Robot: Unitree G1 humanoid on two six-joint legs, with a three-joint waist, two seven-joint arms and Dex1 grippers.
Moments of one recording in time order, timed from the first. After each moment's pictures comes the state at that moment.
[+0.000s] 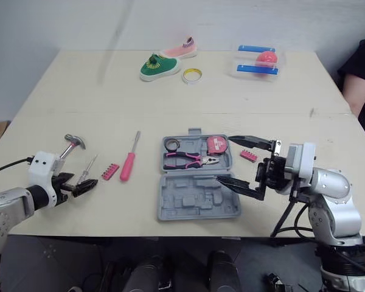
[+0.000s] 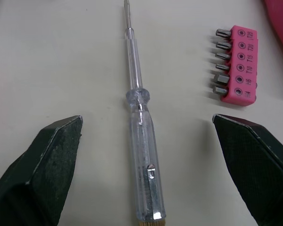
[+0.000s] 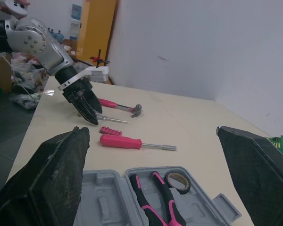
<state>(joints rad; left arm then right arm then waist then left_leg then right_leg) -0.08 0.78 0.38 -0.28 -0.49 1.04 -0.39 -0.24 -0.63 -0.18 -0.25 0.67 0.00 1.21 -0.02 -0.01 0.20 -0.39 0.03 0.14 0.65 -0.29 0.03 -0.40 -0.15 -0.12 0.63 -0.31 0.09</state>
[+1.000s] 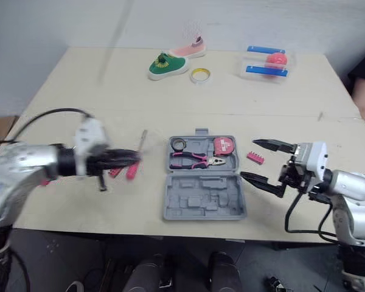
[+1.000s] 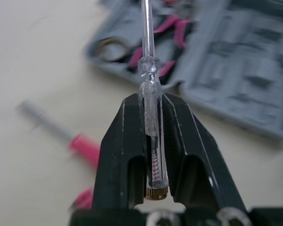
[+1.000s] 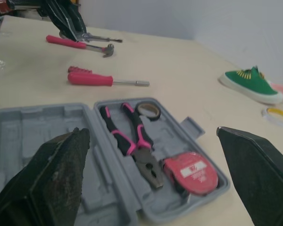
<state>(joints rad) -0.58 0.85 -0.16 -0.46 -0.46 0.78 -0.86 -0.17 -0.76 -0.27 -0.03 0.55 -0.06 1.25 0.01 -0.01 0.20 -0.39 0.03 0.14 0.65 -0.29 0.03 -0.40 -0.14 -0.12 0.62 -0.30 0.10</state>
